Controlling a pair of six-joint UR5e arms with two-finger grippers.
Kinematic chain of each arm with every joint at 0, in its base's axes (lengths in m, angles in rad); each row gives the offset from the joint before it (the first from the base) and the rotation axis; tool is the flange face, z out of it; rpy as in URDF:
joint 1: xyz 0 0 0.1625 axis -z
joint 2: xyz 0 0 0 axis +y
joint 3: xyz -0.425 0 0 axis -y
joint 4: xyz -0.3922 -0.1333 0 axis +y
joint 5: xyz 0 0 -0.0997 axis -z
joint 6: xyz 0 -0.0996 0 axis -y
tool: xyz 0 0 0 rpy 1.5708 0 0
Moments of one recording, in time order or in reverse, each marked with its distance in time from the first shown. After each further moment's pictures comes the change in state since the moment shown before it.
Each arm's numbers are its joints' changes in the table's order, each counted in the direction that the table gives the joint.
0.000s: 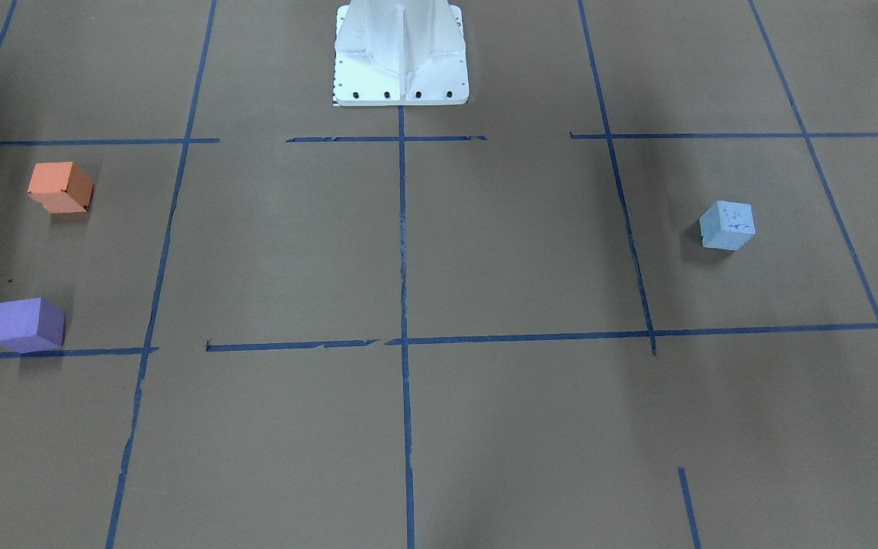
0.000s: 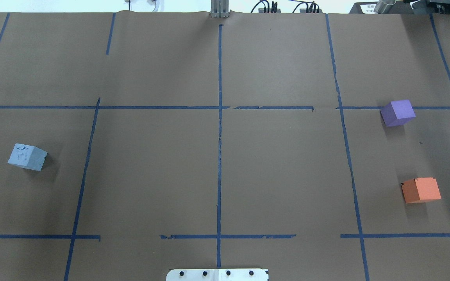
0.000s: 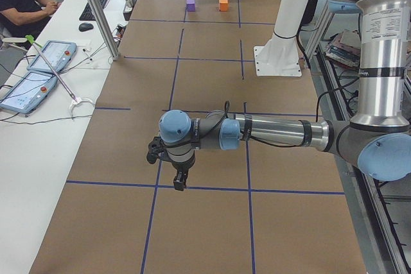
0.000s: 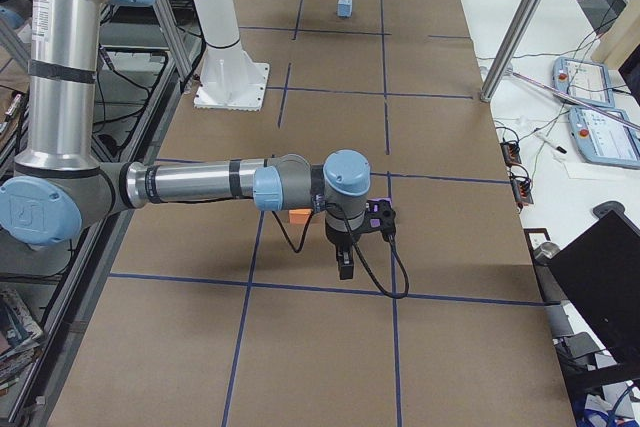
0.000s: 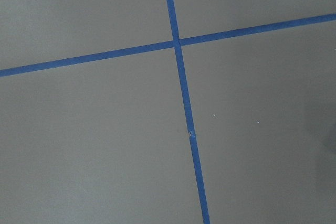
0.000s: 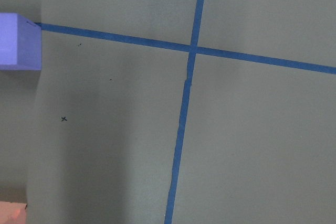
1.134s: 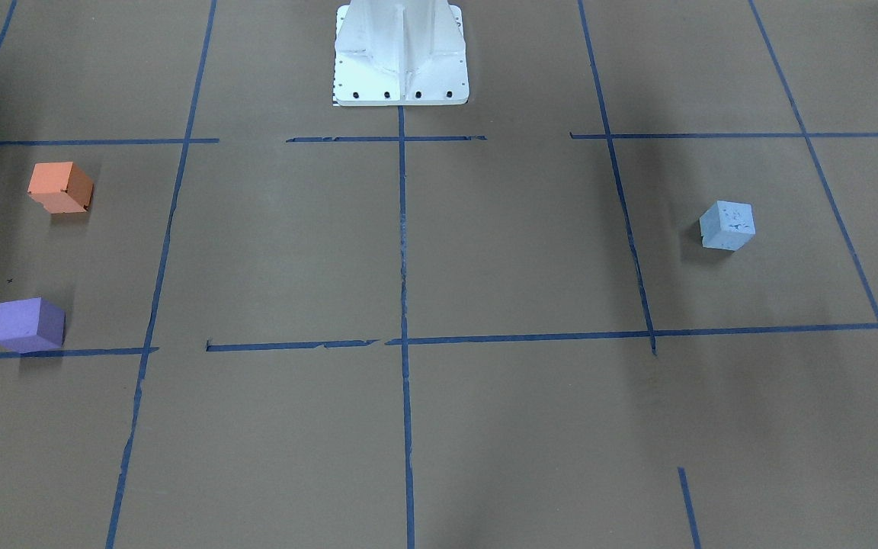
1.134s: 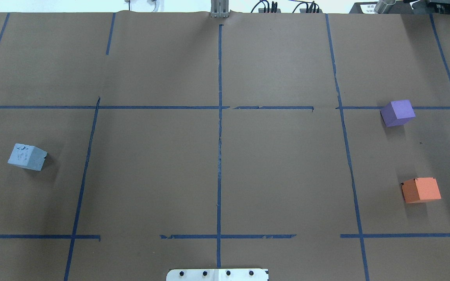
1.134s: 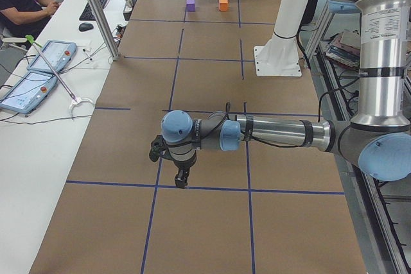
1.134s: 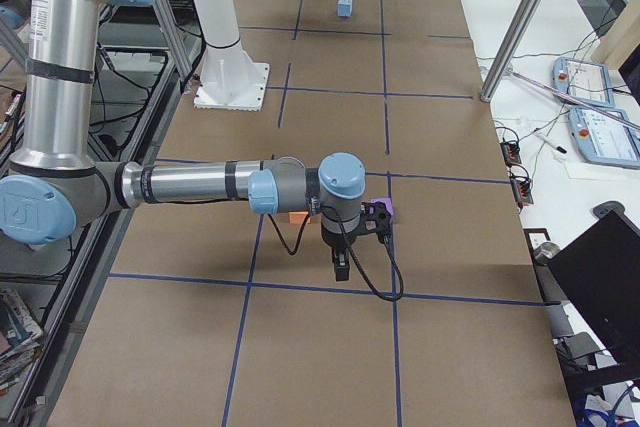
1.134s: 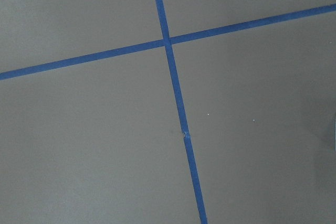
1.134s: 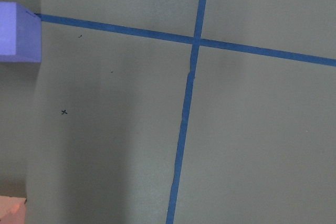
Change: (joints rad) left arm -0.028 -0.018 -0.001 0.035 -0.020 0.003; right arm 0.020 0.021 0.003 -0.026 0.002 0.010
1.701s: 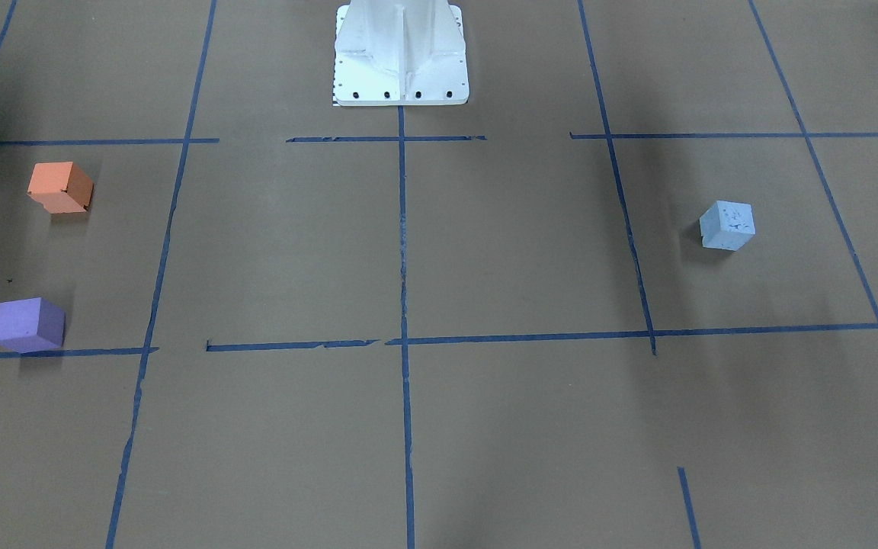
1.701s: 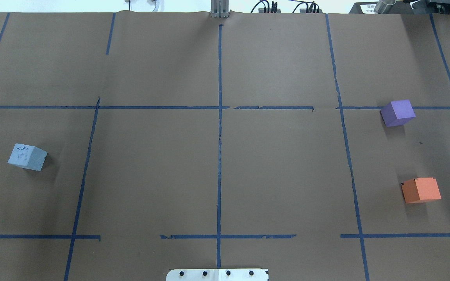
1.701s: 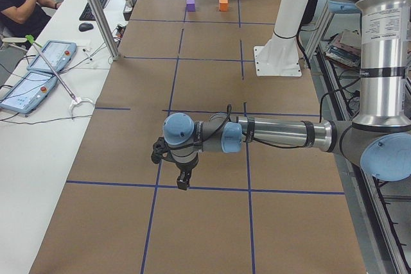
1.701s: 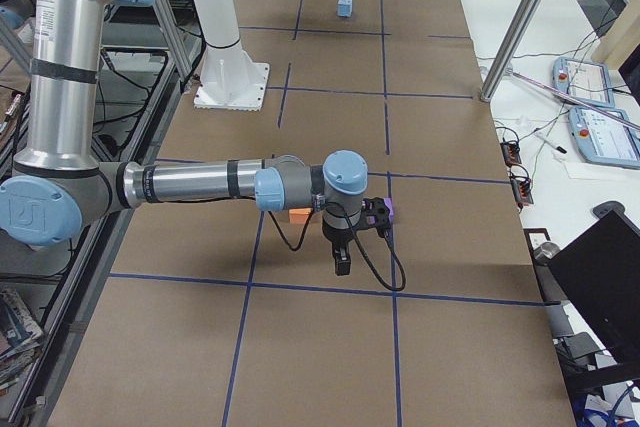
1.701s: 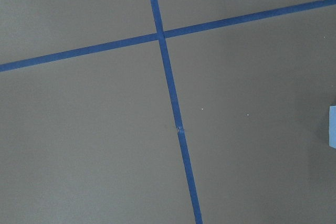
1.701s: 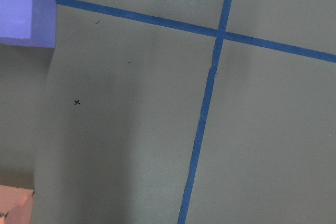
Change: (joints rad) left arm -0.012 -0.008 0.006 0.006 -0.002 -0.001; right arm 0.054 -0.002 0.003 -0.002 -0.002 -0.002
